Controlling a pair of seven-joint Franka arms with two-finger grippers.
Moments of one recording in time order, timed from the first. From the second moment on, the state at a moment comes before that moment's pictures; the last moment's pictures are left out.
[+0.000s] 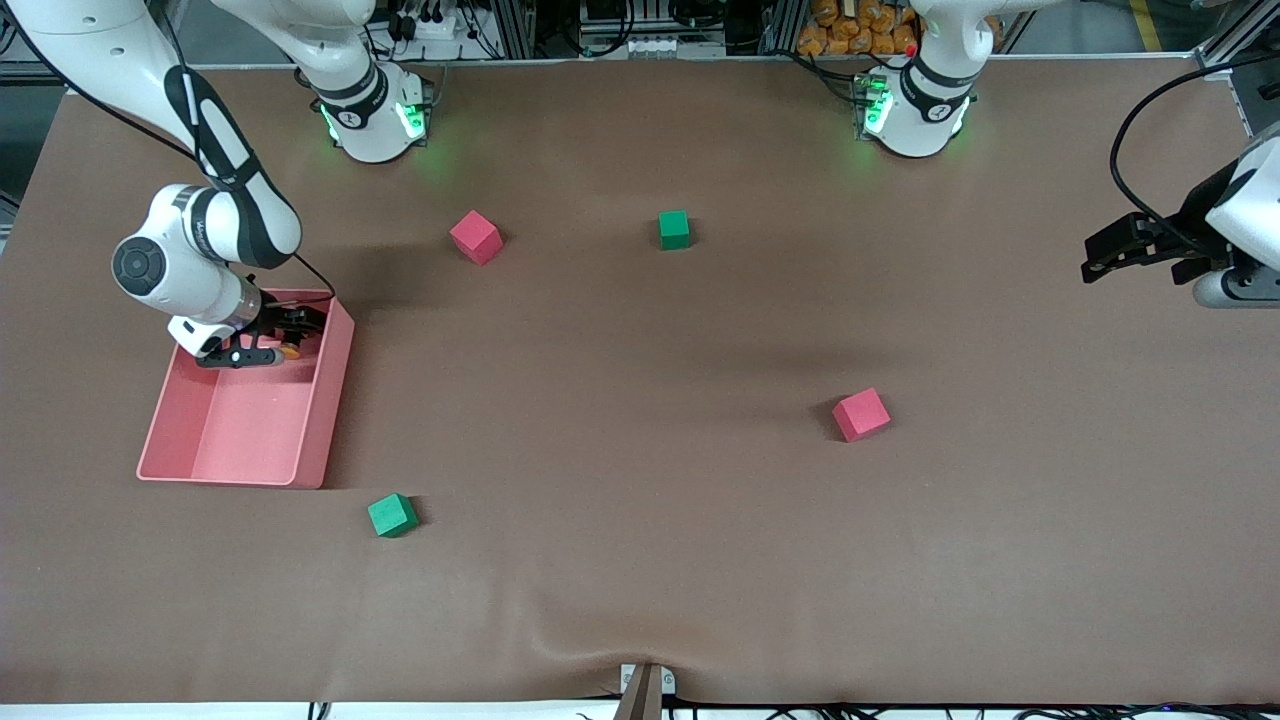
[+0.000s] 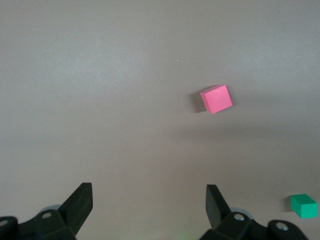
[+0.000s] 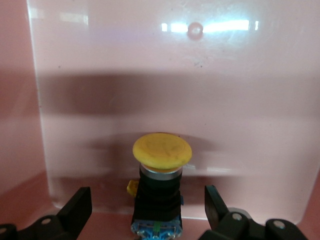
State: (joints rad) left arm 0.10 0.03 -0.15 -1.55 0.00 1.55 -0.03; right arm -0.16 0.27 -0.02 -2.46 -0.03 2.58 -0.20
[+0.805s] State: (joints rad) left arm 0.09 0.03 -0.17 -1.55 0.00 1.55 -0.03; right arm -0.16 0.29 -0.02 -2.46 -0.03 2.61 -0.20
